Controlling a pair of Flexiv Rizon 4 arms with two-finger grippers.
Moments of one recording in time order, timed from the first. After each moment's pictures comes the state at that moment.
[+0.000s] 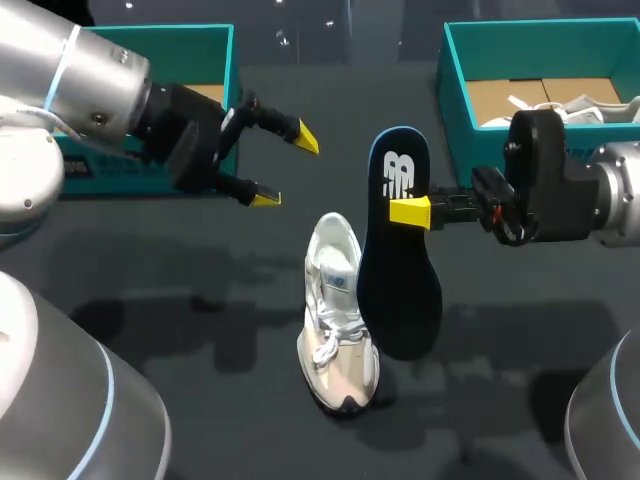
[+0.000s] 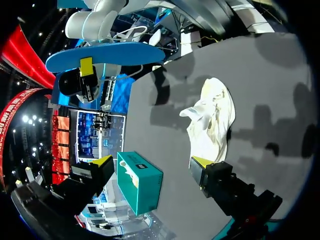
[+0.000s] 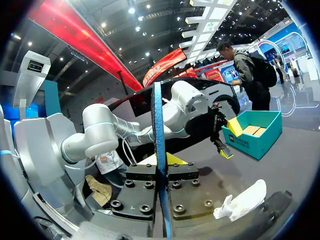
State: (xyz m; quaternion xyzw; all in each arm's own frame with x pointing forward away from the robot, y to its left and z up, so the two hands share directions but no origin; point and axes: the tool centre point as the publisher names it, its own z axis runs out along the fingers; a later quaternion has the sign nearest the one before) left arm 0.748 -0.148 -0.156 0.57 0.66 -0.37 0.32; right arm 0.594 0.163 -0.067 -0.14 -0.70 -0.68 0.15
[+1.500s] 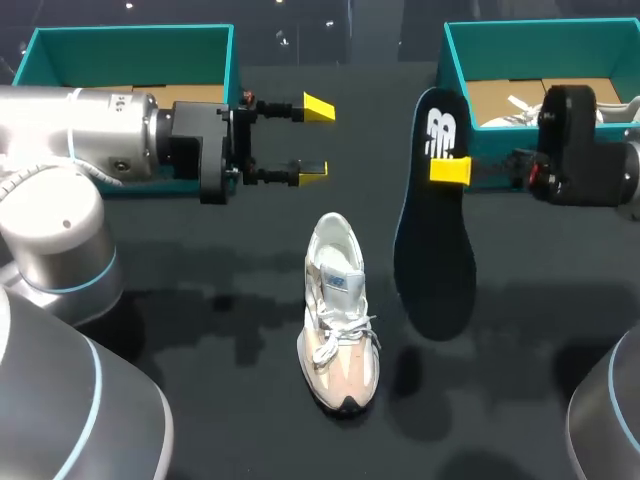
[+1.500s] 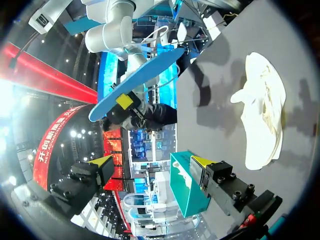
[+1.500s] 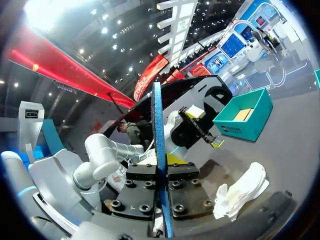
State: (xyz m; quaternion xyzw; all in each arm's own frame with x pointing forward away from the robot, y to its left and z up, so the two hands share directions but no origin) left arm 0.758 -0.187 -0.118 0.52 0.52 -0.47 0.49; right arm 0.654 0.111 -0.067 -0.26 -0.64 -0.68 0.24
